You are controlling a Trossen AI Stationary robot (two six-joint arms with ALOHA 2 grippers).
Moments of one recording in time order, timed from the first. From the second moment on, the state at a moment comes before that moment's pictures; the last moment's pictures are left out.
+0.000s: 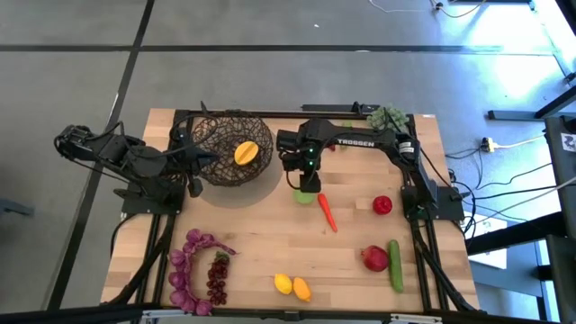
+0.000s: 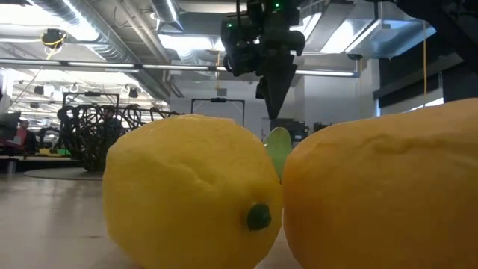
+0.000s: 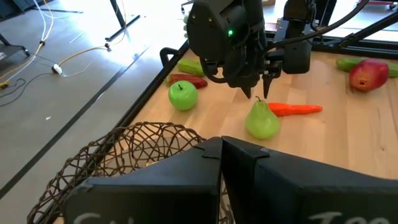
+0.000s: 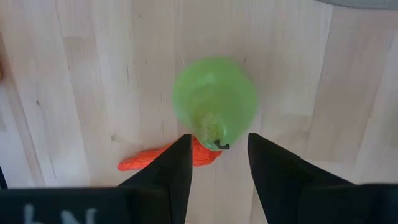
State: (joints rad) left arm -0.37 0.75 1.07 -0.80 -0.75 -0.28; right arm -0.19 2.13 1.96 -1.36 -0.25 -0.19
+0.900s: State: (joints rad) left arm -0.37 0.75 1.07 -0.81 -0.75 -0.28; right arm -0.19 2.13 1.96 -1.38 -0.24 -0.16
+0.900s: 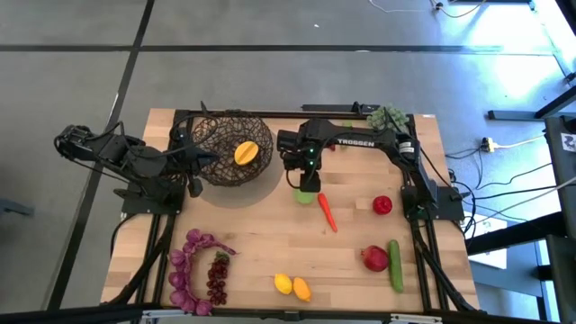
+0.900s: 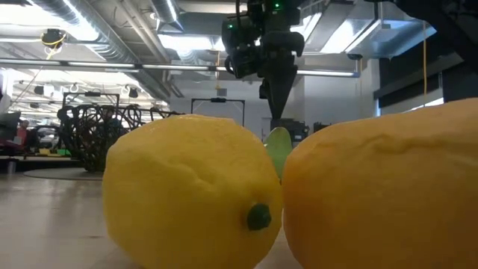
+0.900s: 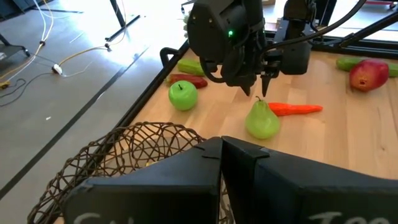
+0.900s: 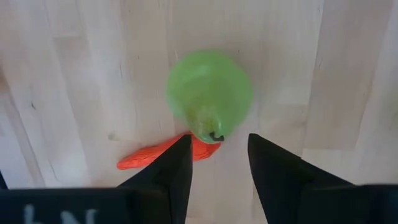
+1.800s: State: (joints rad) left arm -0.37 0.75 1.07 -0.83 -0.75 -0.28; right arm -0.19 2.17 1.96 -1.40 -0.24 -0.13
